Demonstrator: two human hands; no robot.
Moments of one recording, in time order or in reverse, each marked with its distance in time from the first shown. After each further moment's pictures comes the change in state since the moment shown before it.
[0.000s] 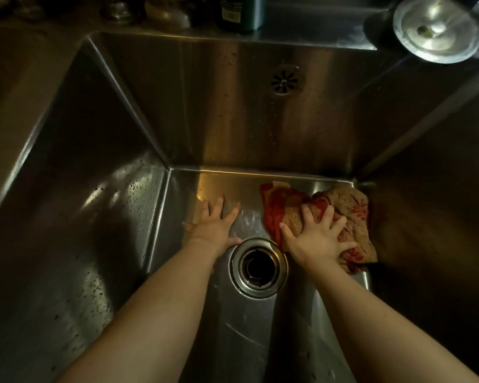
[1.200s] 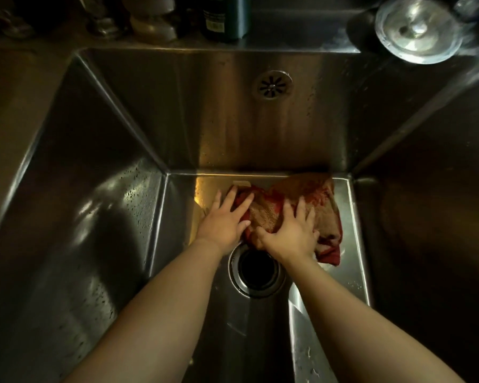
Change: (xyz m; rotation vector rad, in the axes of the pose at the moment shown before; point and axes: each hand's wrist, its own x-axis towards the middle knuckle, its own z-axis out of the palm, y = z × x) left_hand -0.001 0.016 -0.009 0.014 0.230 0.166; right_hand -0.014 -0.036 0.002 0.252 0.054 -0.118
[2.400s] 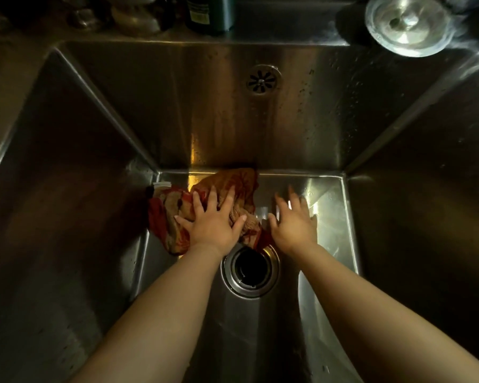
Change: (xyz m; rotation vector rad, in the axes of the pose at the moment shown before) left_hand 0.004 0.008 0.014 -0.047 0.045 -0.266; right_hand 0.021 0.015 -0.019 -0.100 -0.047 -0.170
